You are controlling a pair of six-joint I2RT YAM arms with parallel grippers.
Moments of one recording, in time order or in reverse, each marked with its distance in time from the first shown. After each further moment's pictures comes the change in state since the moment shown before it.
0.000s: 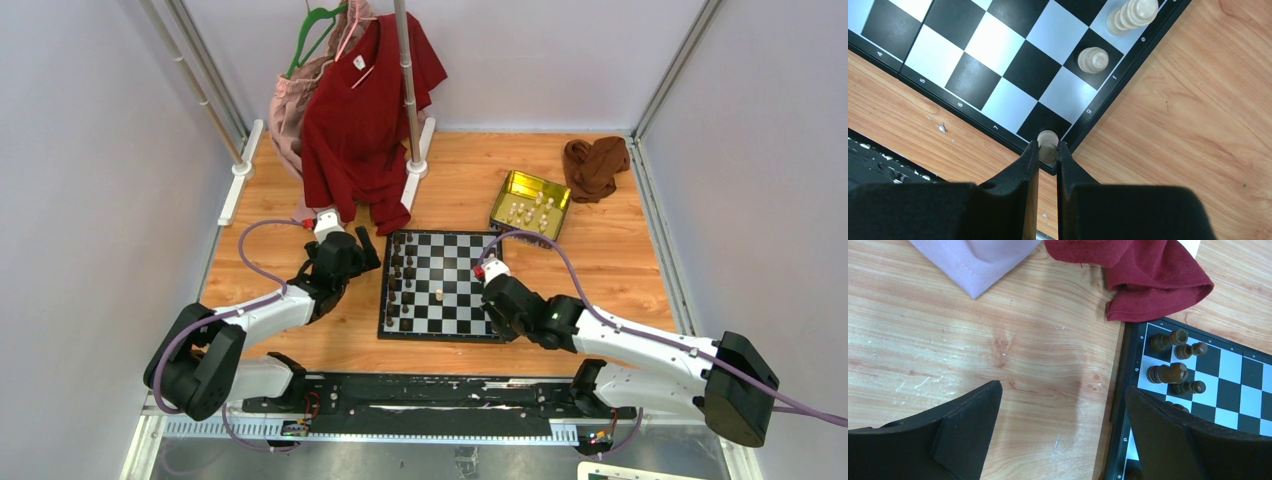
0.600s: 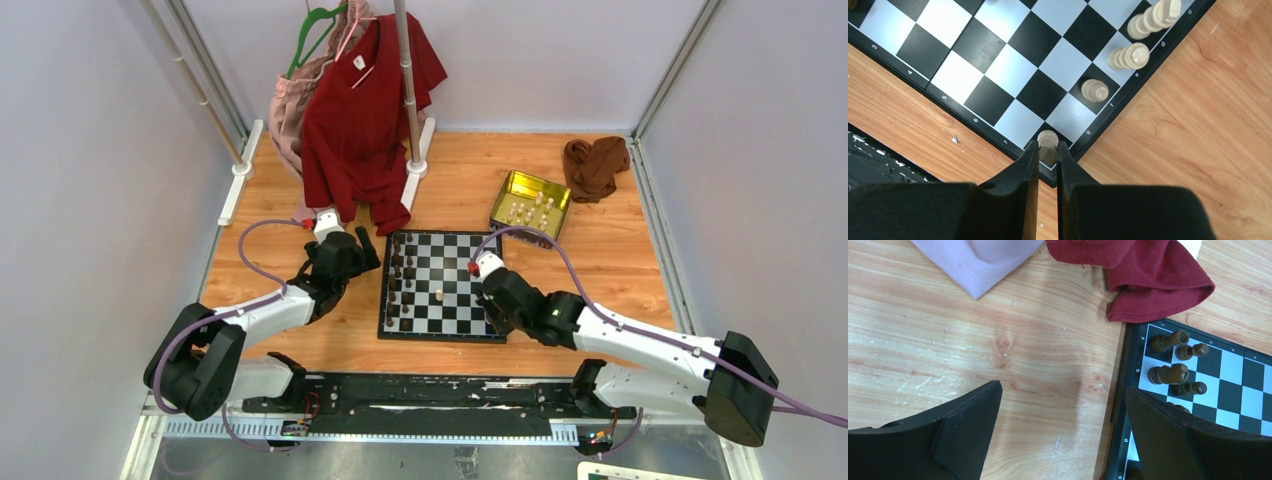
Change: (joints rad) left arm 0.000 0.000 0.000 0.000 -0.005 0.000; right arm 0.000 0.005 0.044 0.037 -0.002 -0.091
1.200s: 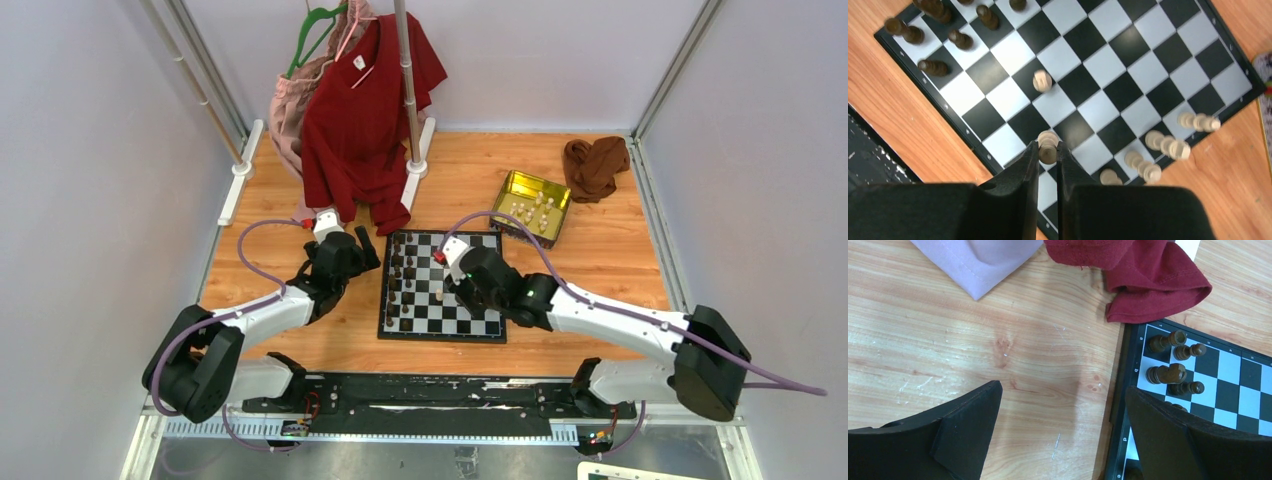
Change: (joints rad) left arm -0.003 -0.012 0.000 -0.007 -0.004 0.001; right arm -0.008 0.235 0.185 0.179 -0.132 -0.220
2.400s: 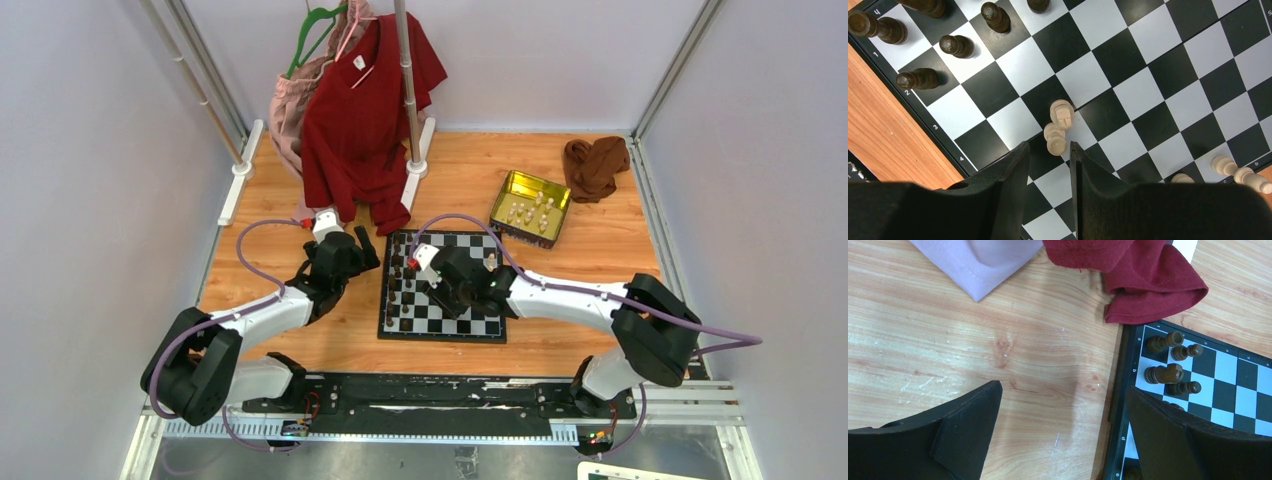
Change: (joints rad) left arm 0.000 -0.014 0.000 -0.008 0.000 0.000; right arm 0.021 0.229 0.073 0.031 -0.029 -0.052
